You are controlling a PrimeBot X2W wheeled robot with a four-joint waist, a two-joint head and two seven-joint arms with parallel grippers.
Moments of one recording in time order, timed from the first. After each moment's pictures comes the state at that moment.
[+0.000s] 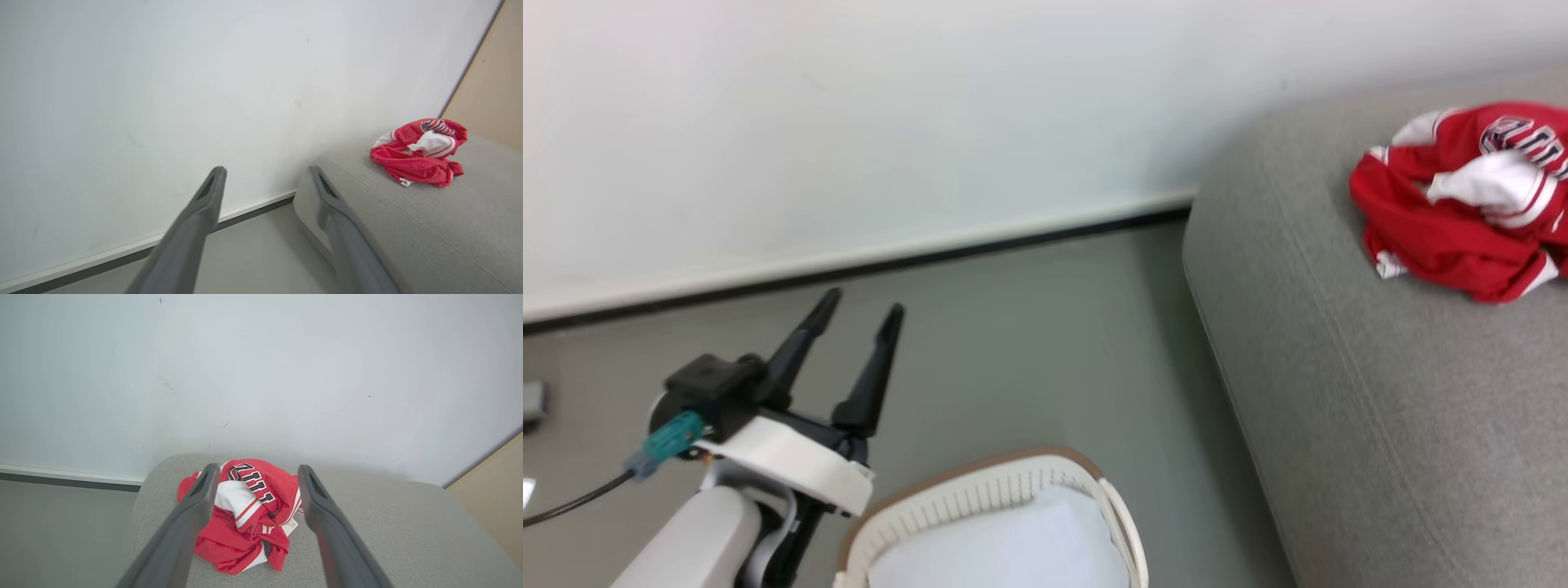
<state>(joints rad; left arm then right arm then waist) -0.42 0.48 -0.52 0.14 -0.62 0.04 -0.26 -0.66 -0.64 0.16 0.35 0.47 0.13 0.24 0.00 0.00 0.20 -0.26</state>
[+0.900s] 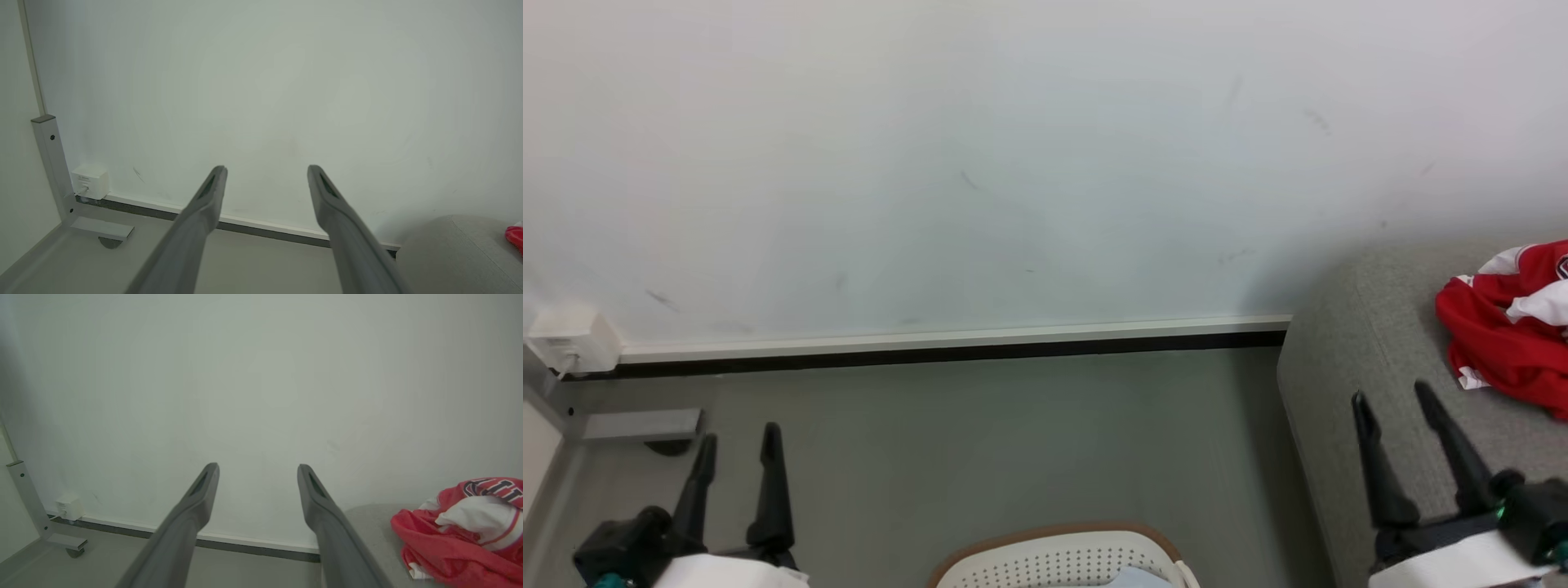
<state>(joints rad) -0.05 0.20 -0.03 0.15 -0.42 0.03 -0.26 -0.12 -0.20 0.15 0.13 0.35 0.13 -0.22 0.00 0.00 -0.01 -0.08</state>
